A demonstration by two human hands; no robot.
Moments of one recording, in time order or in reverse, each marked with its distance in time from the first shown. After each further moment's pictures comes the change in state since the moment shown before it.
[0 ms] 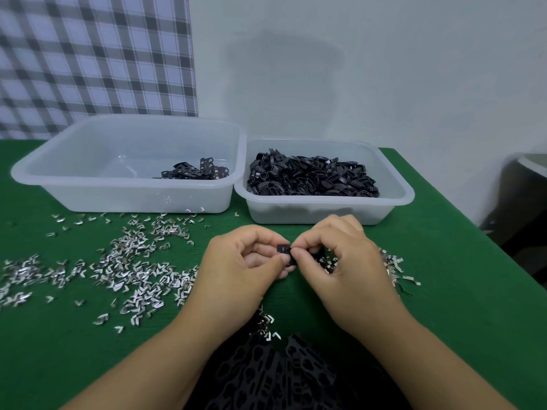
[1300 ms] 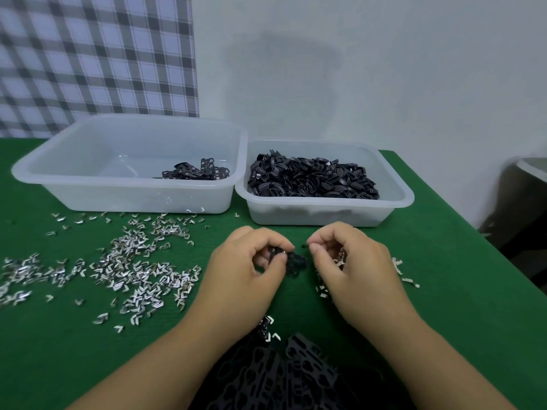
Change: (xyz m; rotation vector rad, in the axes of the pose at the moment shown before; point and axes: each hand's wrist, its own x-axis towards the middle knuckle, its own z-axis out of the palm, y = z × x) left_hand -0.001 -0.005 0.001 0.501 0.061 0.217; right_hand -0.001 0.007 -0.006 -0.034 -0.062 0.202
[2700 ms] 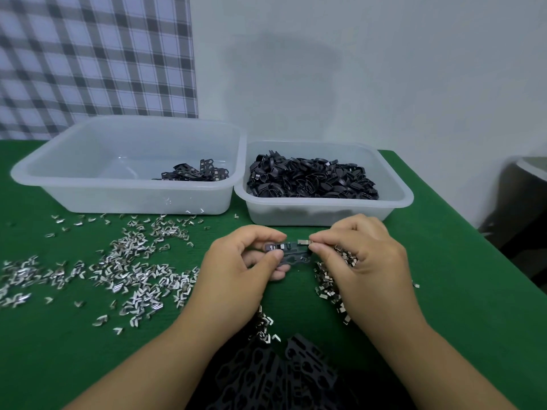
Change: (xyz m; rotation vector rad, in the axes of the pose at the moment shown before) left_hand 0.003 -0.003 -0.001 -0.426 -0.056 -0.207; right_hand -0.001 0.004 -0.001 -0.029 0.253 -0.214
